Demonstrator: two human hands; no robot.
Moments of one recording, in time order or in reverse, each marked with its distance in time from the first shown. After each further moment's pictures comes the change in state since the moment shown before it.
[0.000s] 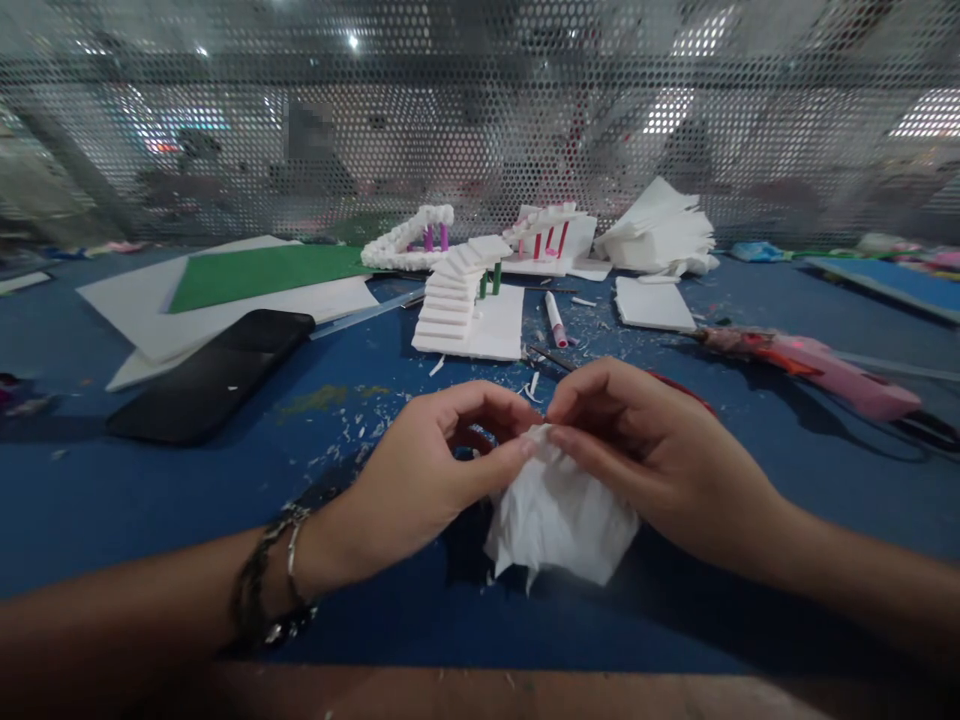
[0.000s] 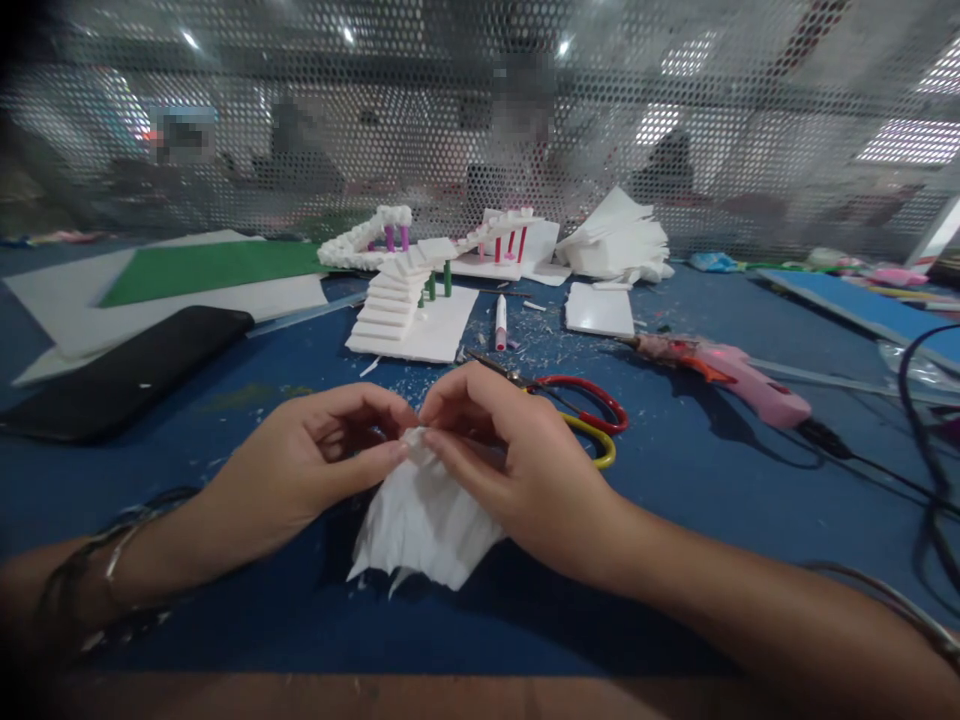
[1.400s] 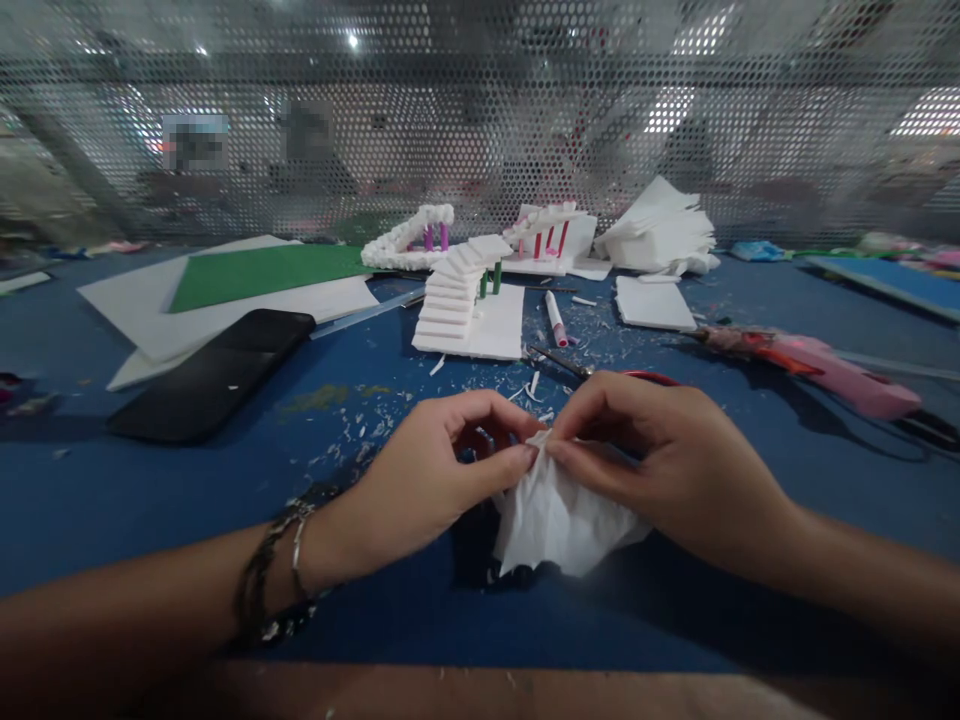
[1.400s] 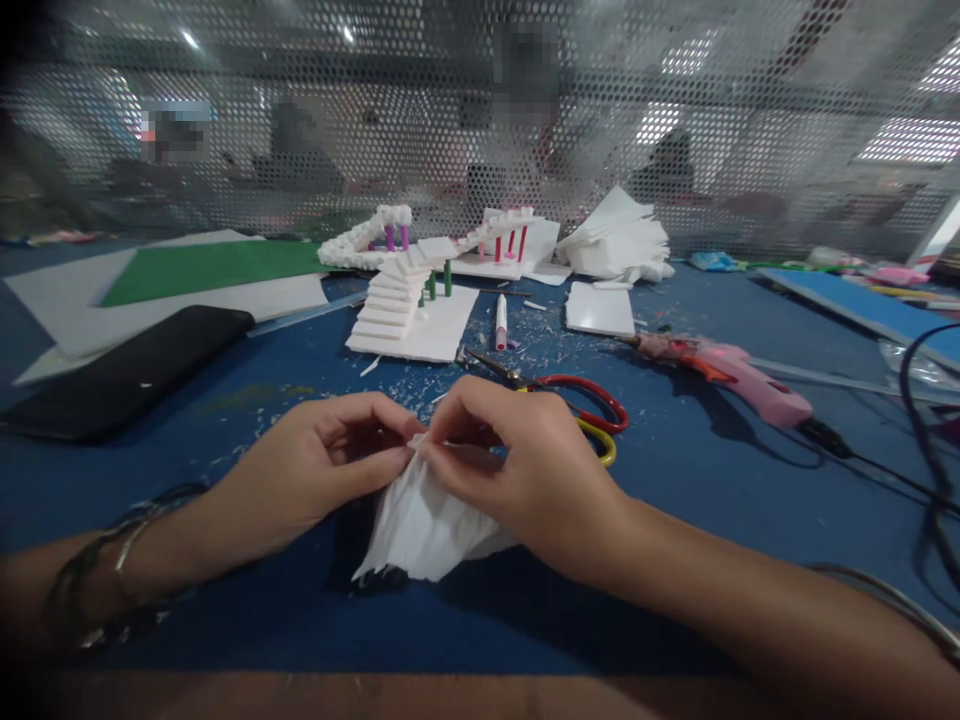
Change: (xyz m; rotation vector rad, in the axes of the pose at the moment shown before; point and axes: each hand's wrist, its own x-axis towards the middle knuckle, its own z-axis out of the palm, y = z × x) left_hand 0.000 -0.003 -0.001 0.013 -0.076 -0.058; right_hand 0.001 -0.006 -0.003 -0.281 0.020 -0.001
